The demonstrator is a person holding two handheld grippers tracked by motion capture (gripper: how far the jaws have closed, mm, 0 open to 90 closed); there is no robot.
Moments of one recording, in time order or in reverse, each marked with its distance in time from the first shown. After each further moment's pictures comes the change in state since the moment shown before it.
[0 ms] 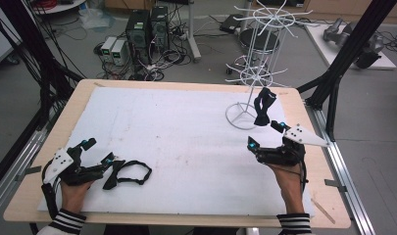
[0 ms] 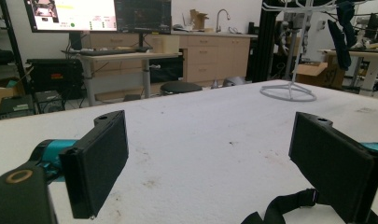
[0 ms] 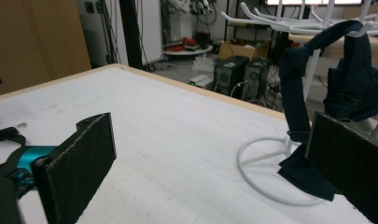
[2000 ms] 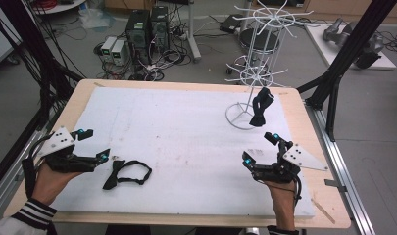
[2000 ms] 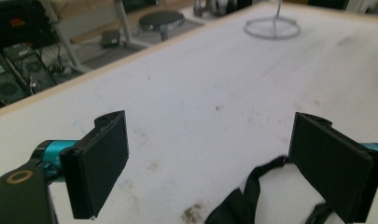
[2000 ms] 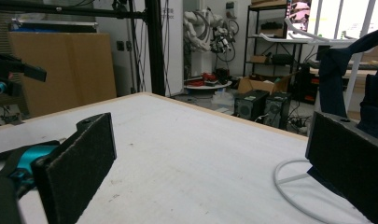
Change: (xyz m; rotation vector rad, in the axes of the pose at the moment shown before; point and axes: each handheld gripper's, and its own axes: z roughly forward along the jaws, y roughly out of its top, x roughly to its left) left arm -0.002 0.086 0.012 0.431 -0.093 0.144; right arm 0.024 -0.030 -0.012 -0.156 0.082 0.006
